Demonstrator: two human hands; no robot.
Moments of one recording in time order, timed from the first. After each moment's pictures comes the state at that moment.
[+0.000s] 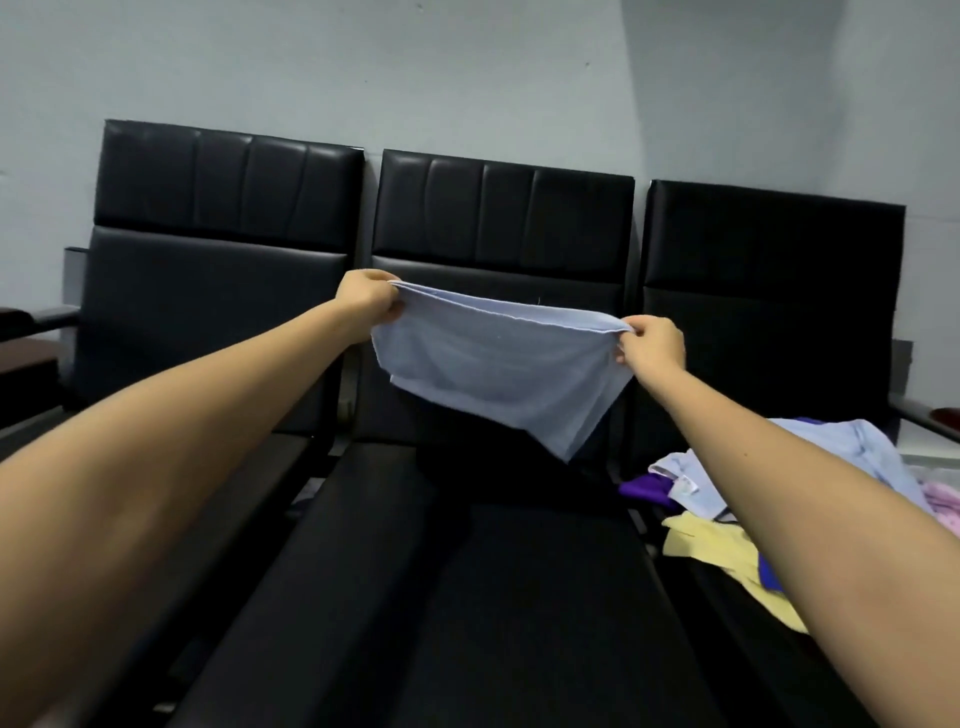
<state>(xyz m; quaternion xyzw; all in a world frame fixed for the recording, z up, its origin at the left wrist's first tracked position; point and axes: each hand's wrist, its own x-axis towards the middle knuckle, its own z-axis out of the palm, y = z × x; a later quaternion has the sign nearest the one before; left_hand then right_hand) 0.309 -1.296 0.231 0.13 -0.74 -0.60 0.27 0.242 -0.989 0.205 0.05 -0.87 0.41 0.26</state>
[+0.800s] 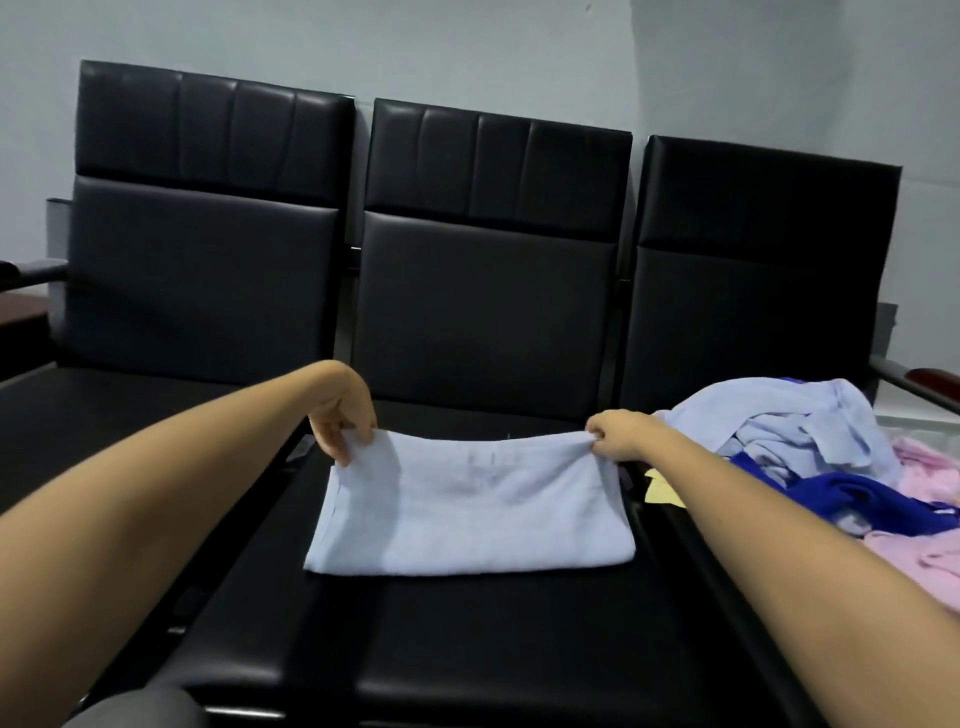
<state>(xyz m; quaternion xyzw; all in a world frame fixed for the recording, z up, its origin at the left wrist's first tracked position) 0.351 -1.299 0.114 0.22 -0.89 -0.22 -0.34 0.285 -0.958 0.105 0.17 -0.98 -0.04 -0.09</state>
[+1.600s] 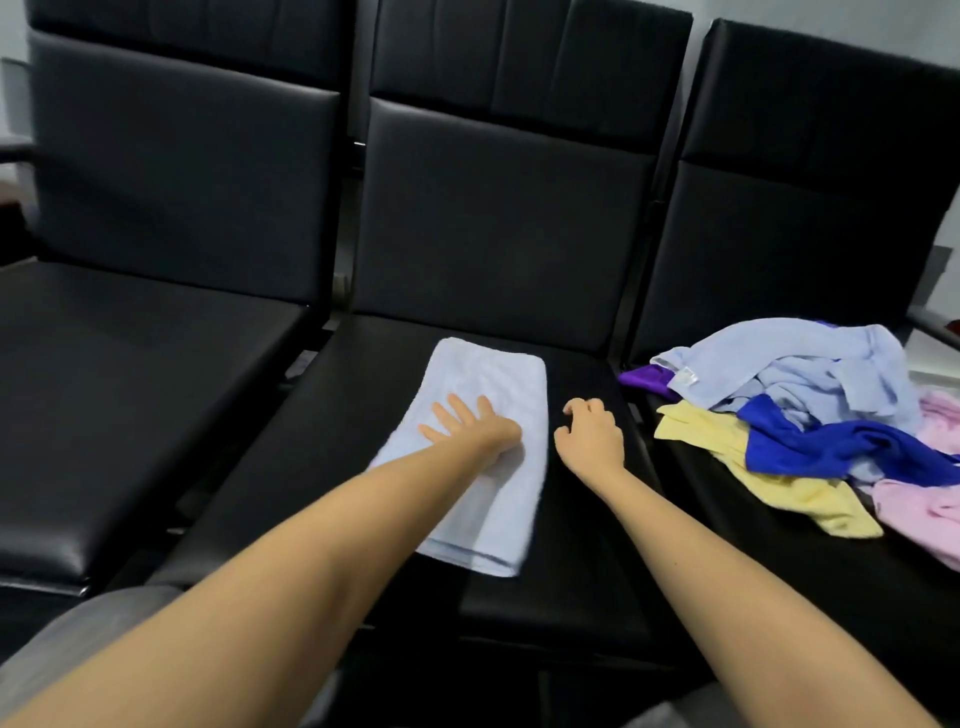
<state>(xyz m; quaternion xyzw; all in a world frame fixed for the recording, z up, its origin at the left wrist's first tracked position) 0.361 -1.124 -0.001 0.22 -0.93 -0.22 -0.17 0.321 -0.996 -0.012 0.07 -0.99 0.14 0.04</state>
